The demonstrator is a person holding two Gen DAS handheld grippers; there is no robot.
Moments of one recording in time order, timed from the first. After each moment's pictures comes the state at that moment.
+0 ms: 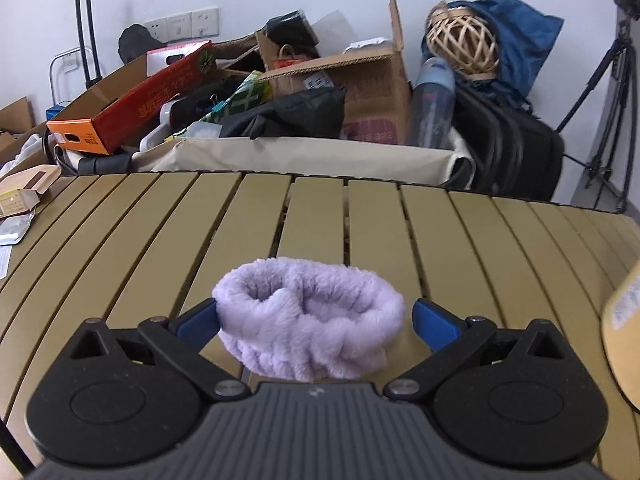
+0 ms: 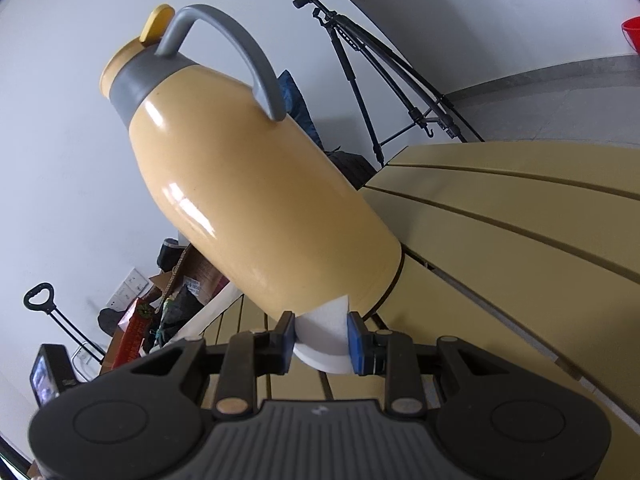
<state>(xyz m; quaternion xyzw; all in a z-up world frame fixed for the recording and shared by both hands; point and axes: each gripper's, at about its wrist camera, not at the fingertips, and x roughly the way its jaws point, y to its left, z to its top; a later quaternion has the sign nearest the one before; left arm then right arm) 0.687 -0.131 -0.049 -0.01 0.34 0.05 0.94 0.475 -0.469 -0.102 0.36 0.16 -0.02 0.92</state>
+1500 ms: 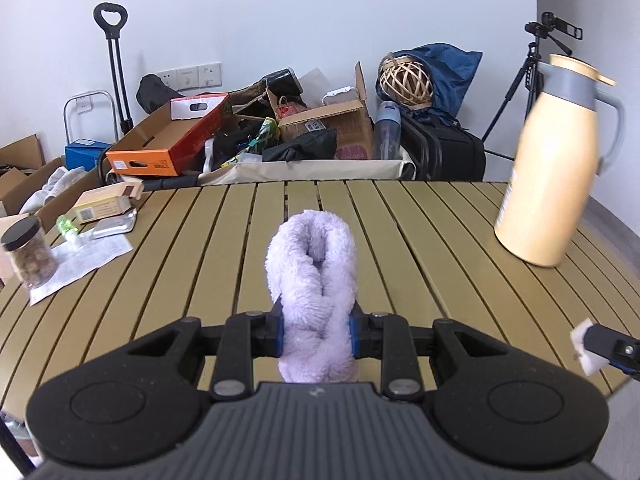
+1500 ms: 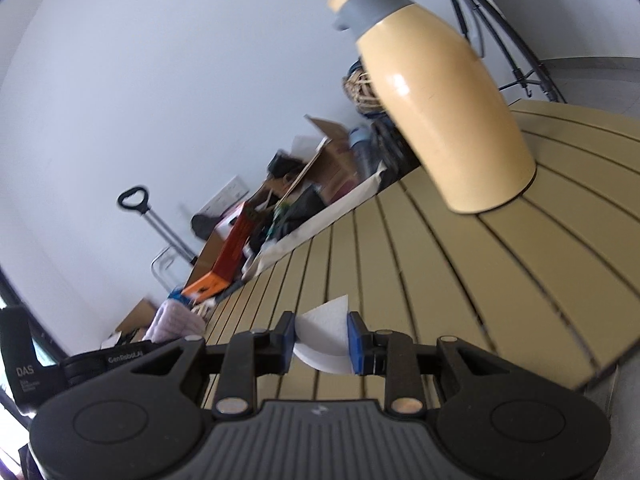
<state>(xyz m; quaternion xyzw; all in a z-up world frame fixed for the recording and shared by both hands) 0.412 -0.047 0.046 0.02 0.30 -0.03 0.95 0.353 -0.326 -0.035 0.31 0.22 0.13 0.92</state>
